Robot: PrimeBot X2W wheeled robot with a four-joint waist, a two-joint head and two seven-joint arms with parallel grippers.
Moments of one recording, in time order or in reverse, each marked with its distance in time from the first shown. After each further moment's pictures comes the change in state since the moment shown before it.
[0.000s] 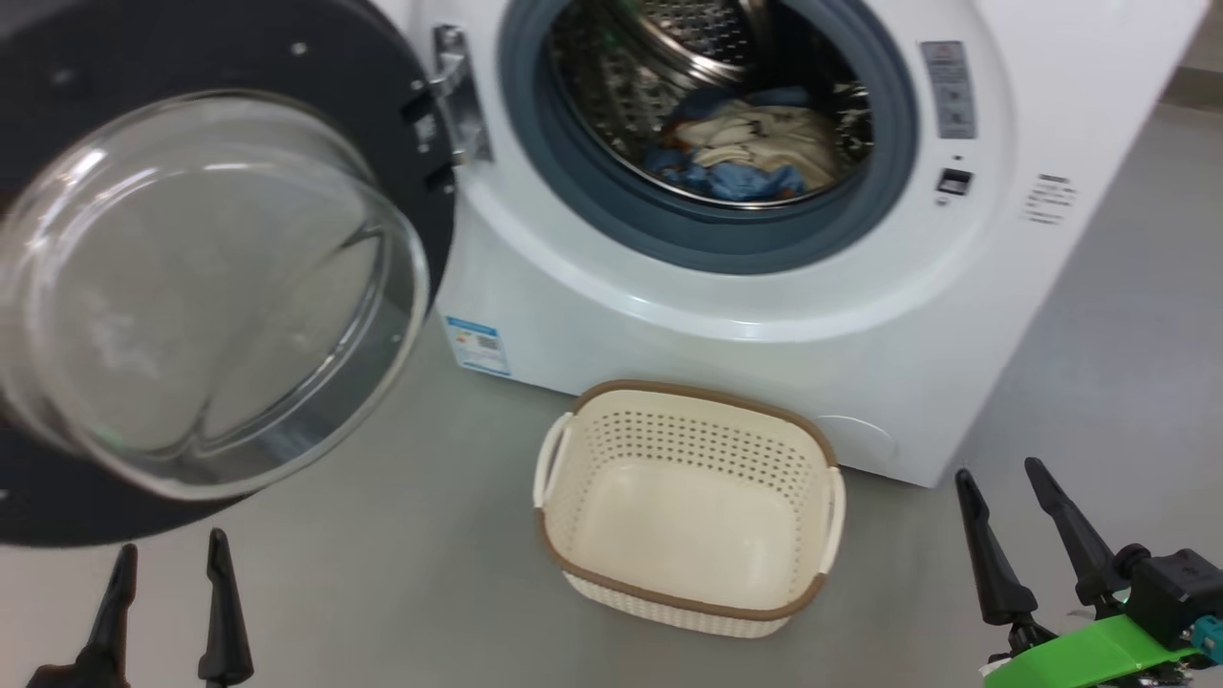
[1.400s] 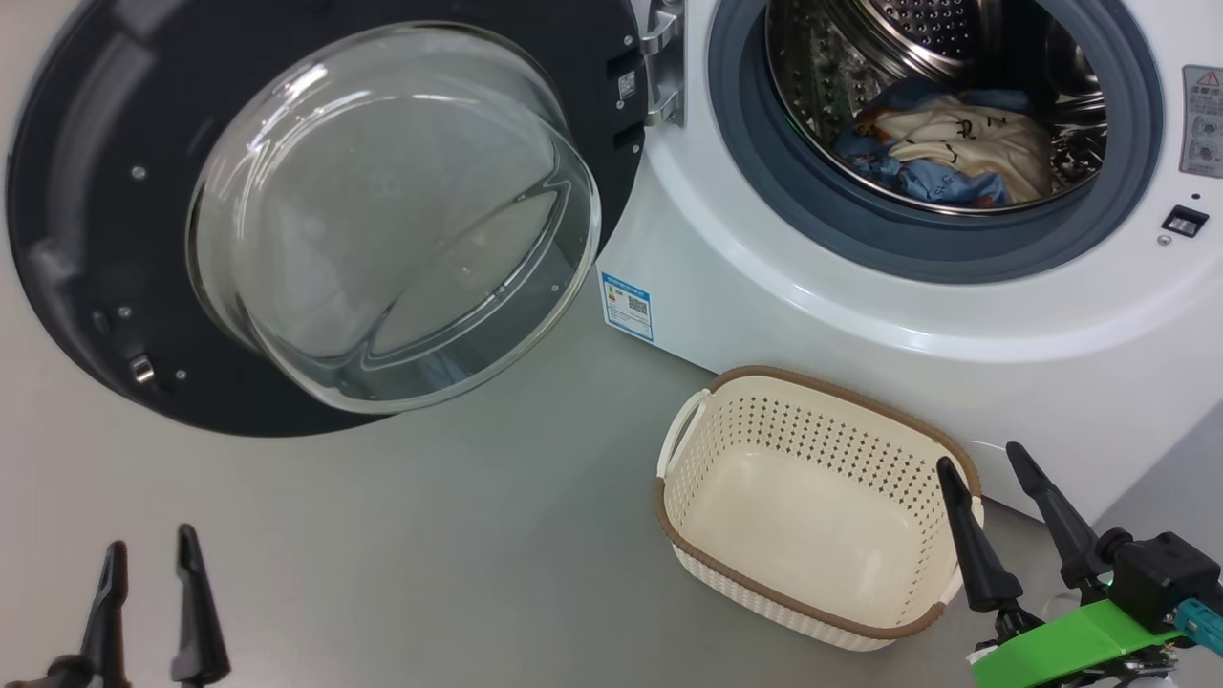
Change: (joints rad) left arm 0.035 -0.001 -0.023 -0.076 -0.083 0.051 0.000; right arm -0.037 -0.016 0.042 0.008 0.001 0.000 0.000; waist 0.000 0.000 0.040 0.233
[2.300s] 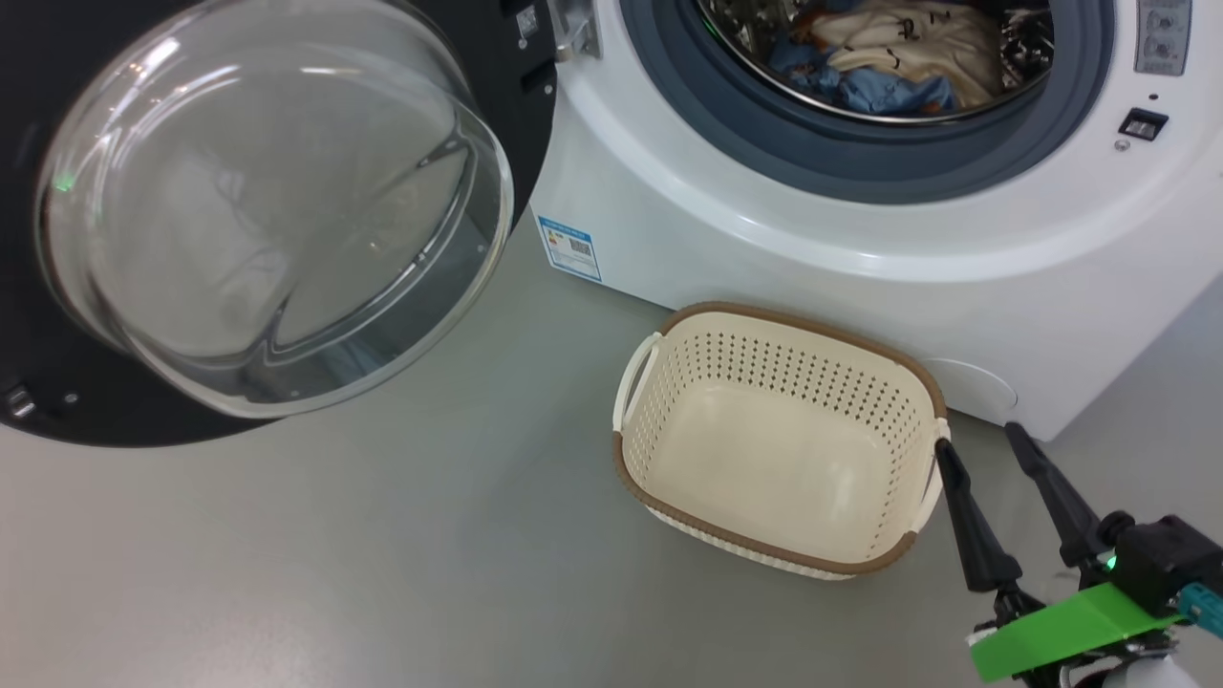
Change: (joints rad) left arm -0.615 0.485 0.031 0.227 -0.836 -0.092 0.164; right arm -0.011 -0.001 0.003 -0.017 -0.001 0.000 0.000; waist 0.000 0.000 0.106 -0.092
